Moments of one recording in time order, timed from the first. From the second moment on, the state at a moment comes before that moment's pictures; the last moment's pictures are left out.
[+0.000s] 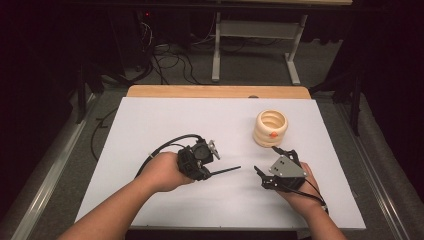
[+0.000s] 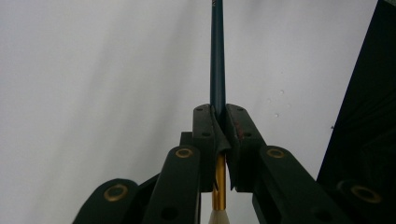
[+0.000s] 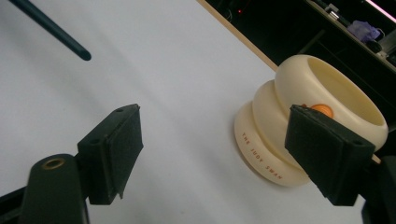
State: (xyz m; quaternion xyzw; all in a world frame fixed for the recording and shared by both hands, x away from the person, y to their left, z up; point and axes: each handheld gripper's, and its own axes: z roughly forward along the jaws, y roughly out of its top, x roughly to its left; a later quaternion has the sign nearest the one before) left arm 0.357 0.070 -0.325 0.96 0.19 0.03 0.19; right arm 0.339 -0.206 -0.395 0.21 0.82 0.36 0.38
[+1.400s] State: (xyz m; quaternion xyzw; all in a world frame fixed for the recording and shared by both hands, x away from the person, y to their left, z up) left arm 0.357 0.059 -0.320 0.97 0.19 0.03 0.17; right arm 0.317 -0.176 -0.410 0.05 0.85 0.28 0.45
